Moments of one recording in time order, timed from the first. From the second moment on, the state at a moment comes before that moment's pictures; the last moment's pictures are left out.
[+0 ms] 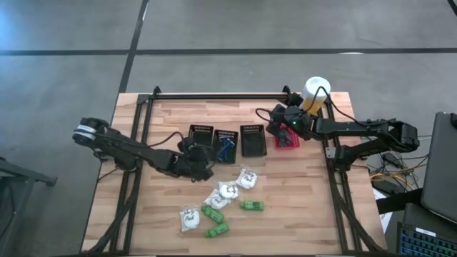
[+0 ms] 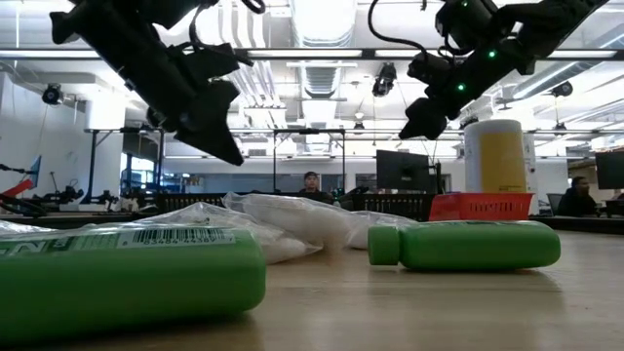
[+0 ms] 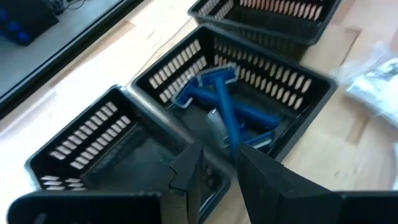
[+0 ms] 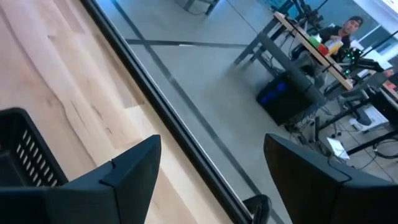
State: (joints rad) left arm -0.26 1.45 0.78 -0.26 -0.75 -0.60; right arm -0.32 1.21 0.62 0.14 0.65 -0.30
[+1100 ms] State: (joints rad) left arm -0.25 1.35 0.78 -0.41 -0.76 -0.60; right arm -0.29 1.21 0.60 0.09 -0.11 0.33
